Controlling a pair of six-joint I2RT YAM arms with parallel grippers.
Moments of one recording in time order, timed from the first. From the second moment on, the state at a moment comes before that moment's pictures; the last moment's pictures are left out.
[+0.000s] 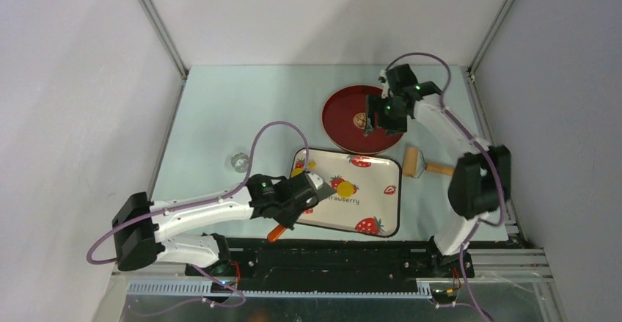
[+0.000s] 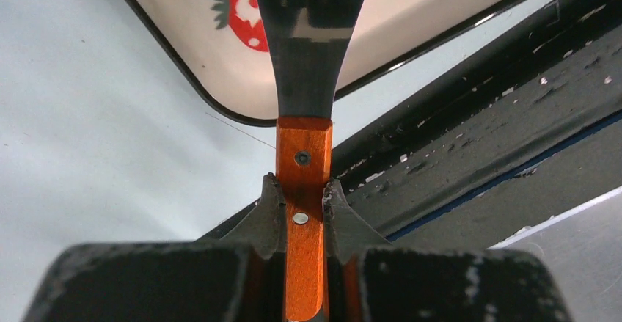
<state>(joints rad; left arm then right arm) -1.12 1.23 0.86 -0.86 -0.15 -0.42 0.33 1.77 1.55 -0.87 -0.17 0.29</state>
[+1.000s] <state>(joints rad) -1.19 1.50 0.98 -0.92 -0.12 -0.40 0.01 1.48 0.84 -0.72 -0.37 0.36</state>
